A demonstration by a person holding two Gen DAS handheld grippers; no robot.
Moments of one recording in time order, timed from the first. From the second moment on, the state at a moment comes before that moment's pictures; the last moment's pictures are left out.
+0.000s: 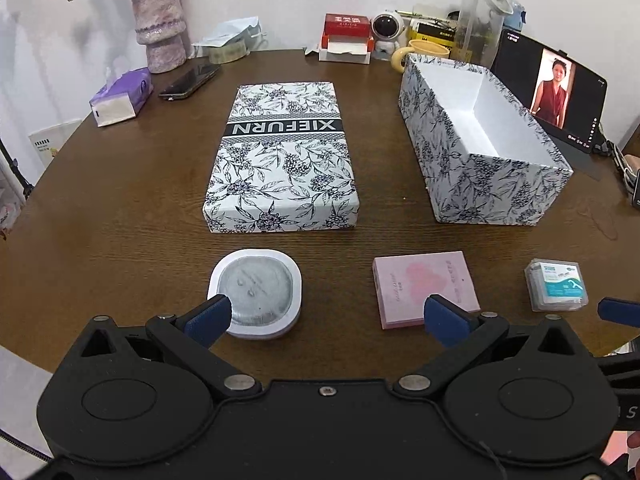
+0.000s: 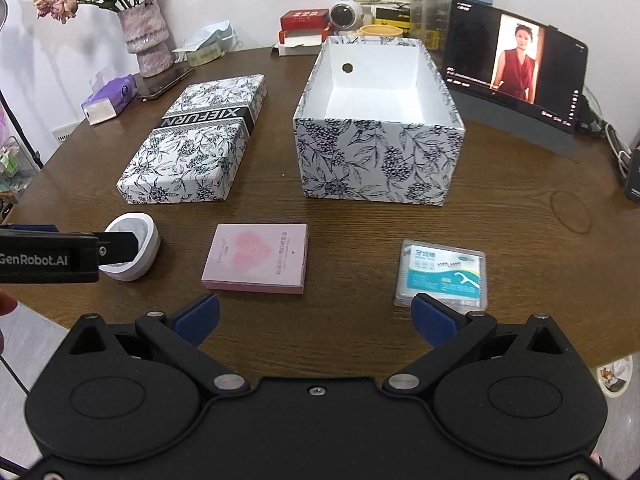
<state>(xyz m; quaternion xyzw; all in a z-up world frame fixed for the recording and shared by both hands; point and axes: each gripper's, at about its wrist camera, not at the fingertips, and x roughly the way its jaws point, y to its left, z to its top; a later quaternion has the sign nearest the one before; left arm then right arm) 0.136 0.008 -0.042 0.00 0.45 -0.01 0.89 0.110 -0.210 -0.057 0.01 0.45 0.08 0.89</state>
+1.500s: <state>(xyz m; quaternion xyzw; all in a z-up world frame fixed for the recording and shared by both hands) 0.218 0.043 -0.098 0.00 0.55 0.03 0.84 0.165 -0.167 -0.088 -0.01 0.49 0.13 0.86</state>
